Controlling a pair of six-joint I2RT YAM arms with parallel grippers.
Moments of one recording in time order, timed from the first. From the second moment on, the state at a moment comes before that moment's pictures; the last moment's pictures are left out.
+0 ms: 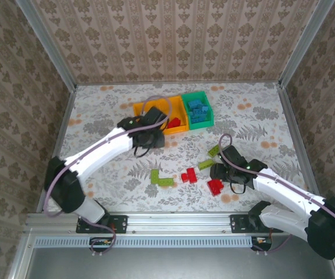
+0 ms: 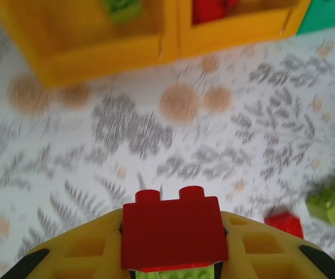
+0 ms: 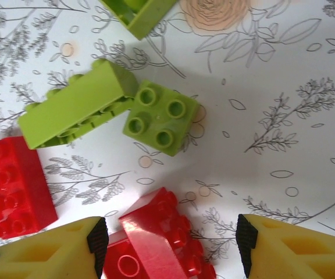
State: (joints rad) left arm -0.78 1.57 1.35 -0.88 -0.15 -0.68; right arm 0.57 1.02 0.55 -0.65 0.08 0.71
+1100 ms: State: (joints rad) left arm -0.58 2.24 2.00 -0.73 0.01 -0.41; right arm 0.95 1.29 0.67 -0.52 0.16 0.72
